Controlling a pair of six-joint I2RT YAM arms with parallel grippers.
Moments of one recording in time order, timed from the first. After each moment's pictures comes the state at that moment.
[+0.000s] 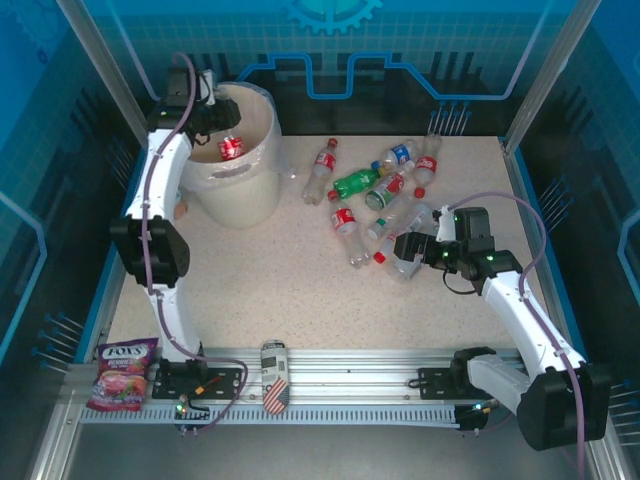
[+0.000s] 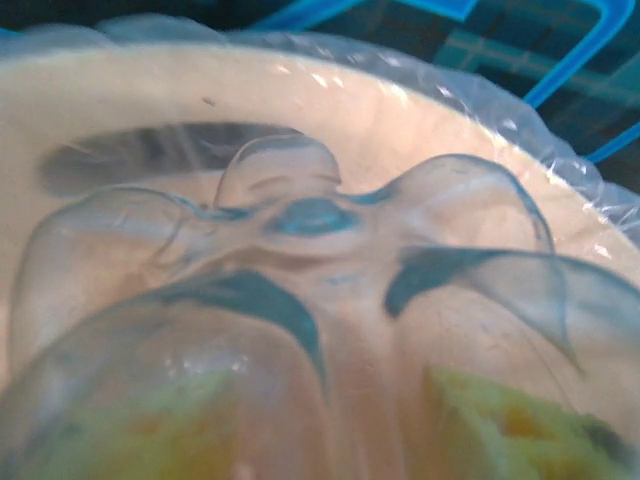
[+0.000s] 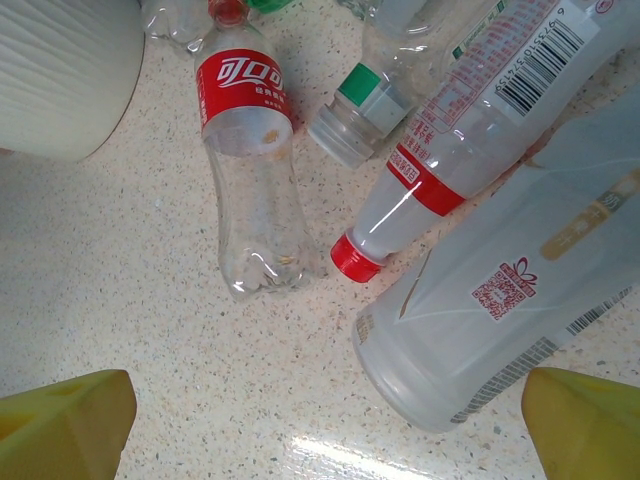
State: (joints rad) left arm 0.02 2.09 2.22 -0.78 0.17 -0.25; right arm 0.12 1.03 0.75 -0.57 -0.39 0.38
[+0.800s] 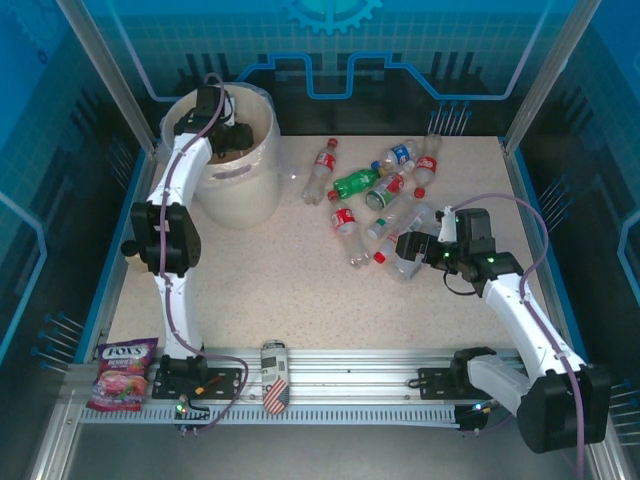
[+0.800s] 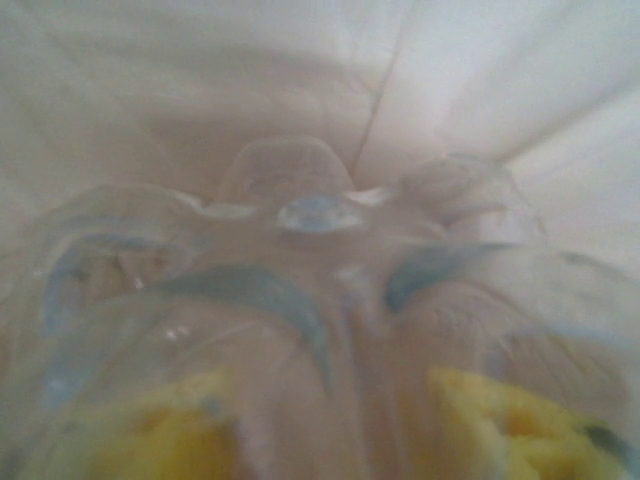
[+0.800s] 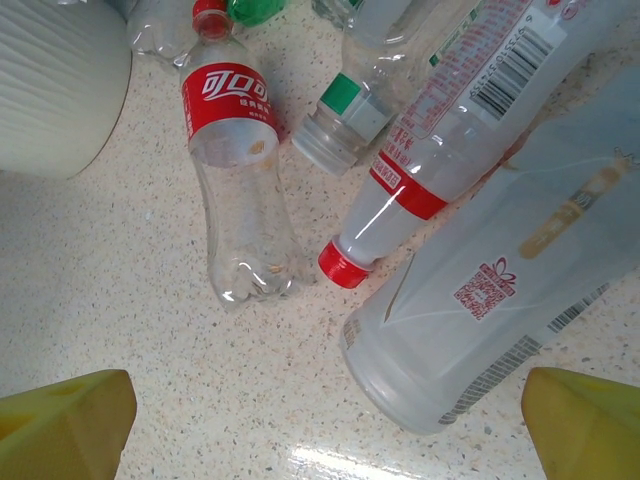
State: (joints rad) left arm -0.01 2.20 2.15 -0.76 0.09 -0.19; right arm 0.12 1.01 0.74 -0.56 -0.36 0.40
